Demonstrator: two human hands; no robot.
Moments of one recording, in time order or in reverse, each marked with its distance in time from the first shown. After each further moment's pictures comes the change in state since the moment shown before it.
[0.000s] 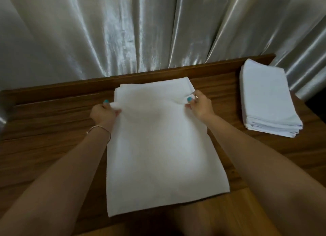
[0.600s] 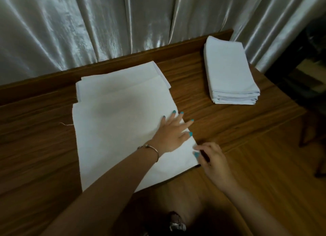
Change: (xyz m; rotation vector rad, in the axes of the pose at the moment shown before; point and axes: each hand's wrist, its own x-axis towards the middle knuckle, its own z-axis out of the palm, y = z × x) left_hand -0.209 -0.039 0.124 0.815 -1.022 1.257; right_hand -0.223 0.140 -0.047 -0.274 0.078 -0.147
